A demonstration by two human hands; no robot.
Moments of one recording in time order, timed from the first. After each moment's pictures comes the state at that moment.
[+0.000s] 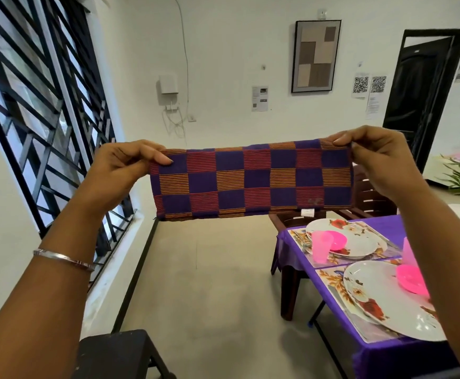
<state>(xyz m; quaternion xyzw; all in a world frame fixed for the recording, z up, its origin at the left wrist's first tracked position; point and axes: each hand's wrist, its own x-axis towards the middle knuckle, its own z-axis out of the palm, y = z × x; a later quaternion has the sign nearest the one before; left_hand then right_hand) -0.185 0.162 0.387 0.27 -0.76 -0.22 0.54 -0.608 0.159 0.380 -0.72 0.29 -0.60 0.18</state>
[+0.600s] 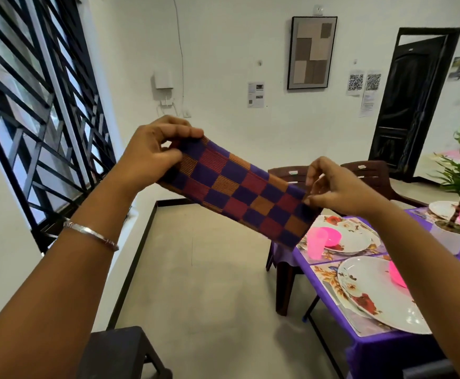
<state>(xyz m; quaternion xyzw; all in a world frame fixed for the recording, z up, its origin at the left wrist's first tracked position) -0.232 0.150 0.405 0.34 -0.77 -0.16 0.51 -0.587 0.149 0.344 -0.78 0.49 -0.37 0.14</state>
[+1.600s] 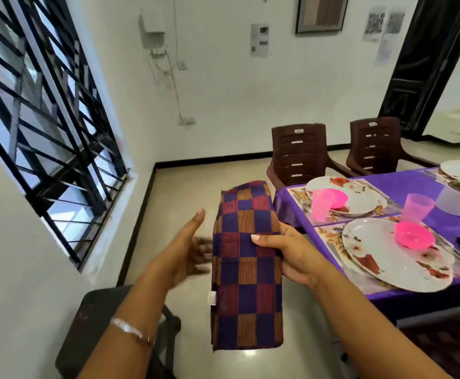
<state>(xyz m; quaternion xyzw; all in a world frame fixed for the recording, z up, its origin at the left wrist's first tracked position) -0.253 0.176 0.210 0.56 -0.45 -0.63 0.31 -0.472 0.182 0.191 -0.40 0.37 -0.45 0.70</state>
